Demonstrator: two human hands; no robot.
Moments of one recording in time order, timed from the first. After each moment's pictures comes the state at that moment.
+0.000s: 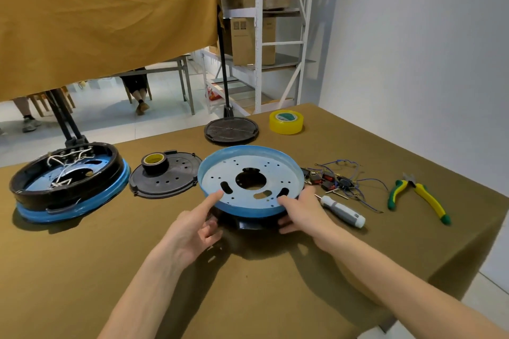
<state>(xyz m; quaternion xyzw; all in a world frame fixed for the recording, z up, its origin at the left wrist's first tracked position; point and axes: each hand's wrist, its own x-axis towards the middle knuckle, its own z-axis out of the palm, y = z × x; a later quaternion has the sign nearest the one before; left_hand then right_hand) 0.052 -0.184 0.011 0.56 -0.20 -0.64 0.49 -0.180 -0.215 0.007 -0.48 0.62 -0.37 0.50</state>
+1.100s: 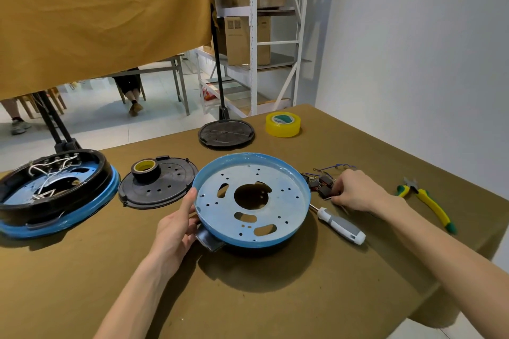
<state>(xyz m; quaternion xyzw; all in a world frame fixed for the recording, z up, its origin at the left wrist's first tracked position) 0.074 -0.229 -0.026 0.60 -0.22 -0.54 0.54 -0.309 -0.298 0.014 -0.72 0.68 -0.06 0.10</state>
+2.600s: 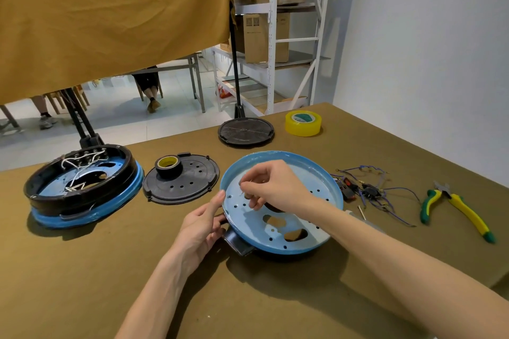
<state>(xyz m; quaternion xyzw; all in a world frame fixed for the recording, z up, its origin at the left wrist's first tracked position) 0.079 -0.214 -0.013 0.55 -0.27 -0.60 0.51 -0.103 -0.254 0.056 -0.71 0.41 -0.35 0.46</state>
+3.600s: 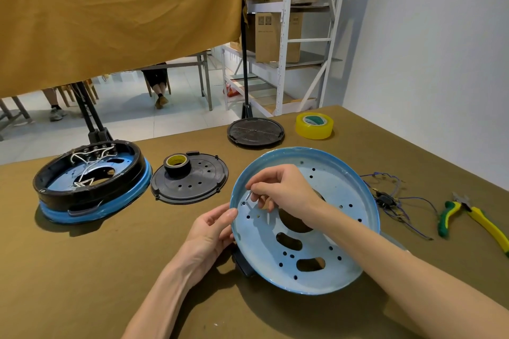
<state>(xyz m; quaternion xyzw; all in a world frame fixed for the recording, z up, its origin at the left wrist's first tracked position) 0.087 -0.201 -0.021 0.46 -0.36 -0.63 0.52 -0.095 -0.257 0.056 -0.70 0.41 -0.35 0.46</state>
